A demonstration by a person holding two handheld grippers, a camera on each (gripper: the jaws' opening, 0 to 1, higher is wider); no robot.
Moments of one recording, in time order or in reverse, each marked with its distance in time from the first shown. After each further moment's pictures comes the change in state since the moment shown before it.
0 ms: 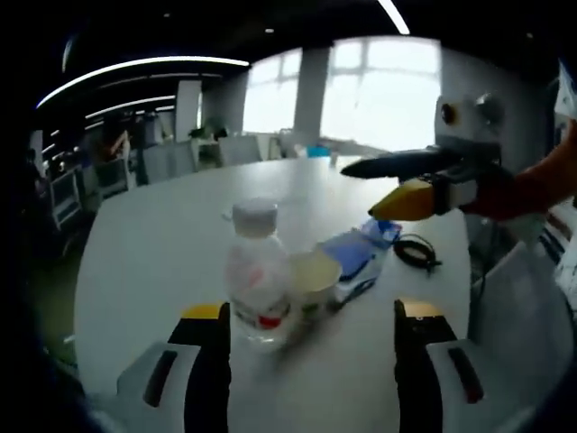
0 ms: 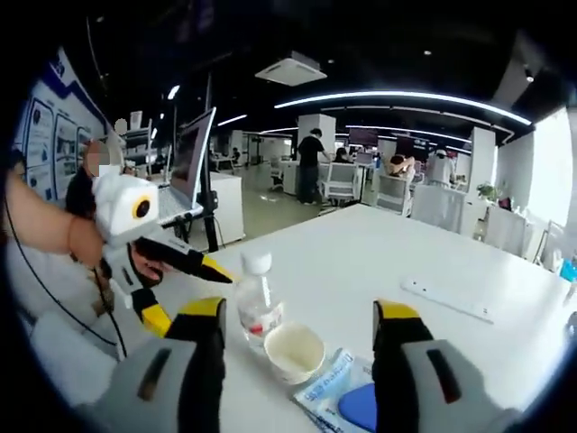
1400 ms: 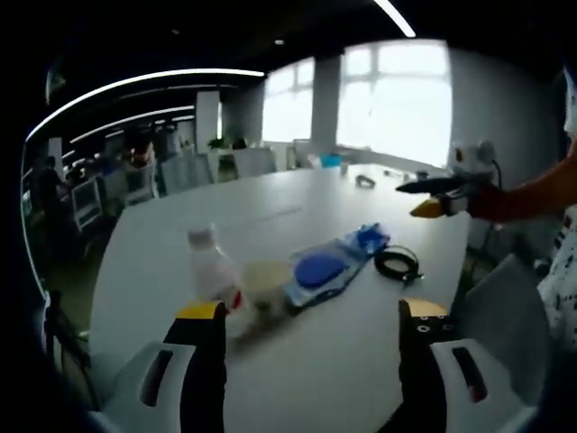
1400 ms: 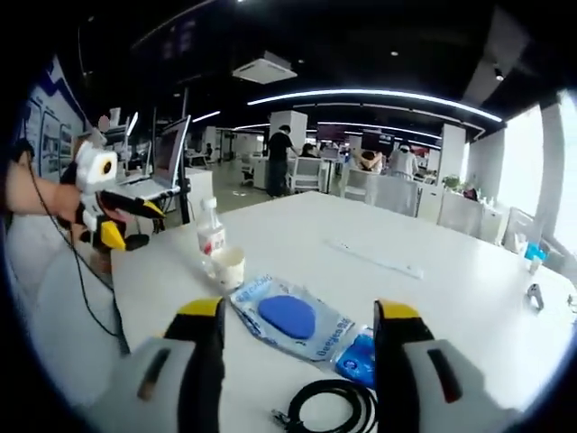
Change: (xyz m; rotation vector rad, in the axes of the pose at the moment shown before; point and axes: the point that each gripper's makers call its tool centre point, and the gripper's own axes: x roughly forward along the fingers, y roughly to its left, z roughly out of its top) left arm -0.036 -0.083 0.011 0.008 -0.048 0.125; right arm -0.169 -0.090 -0.072 0.013 0.024 -0.136
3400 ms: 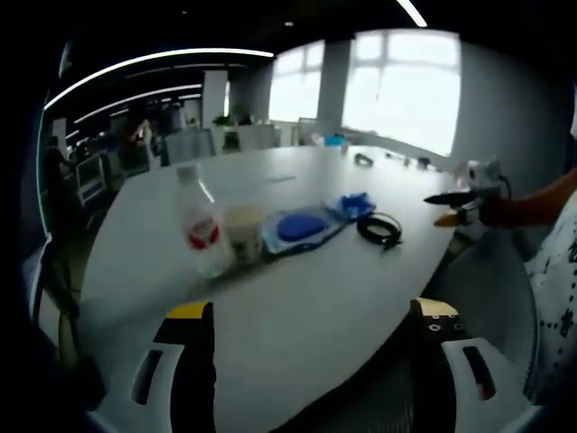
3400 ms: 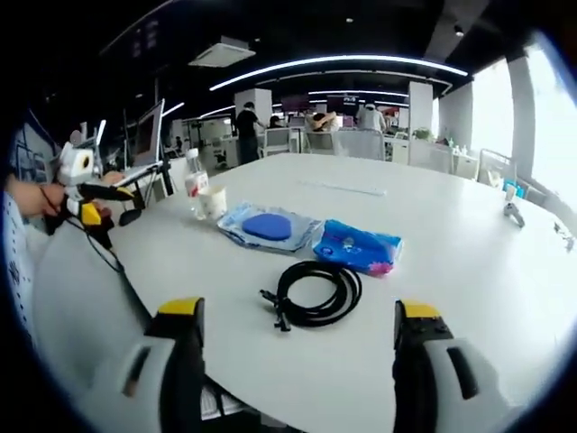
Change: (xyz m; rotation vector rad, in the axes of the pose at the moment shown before) left arm -0.029 -0.039 -0.063 -0.056 0.110 0.017; right arm -0.086 -0.009 -0.129 0.190 0.143 -0.104
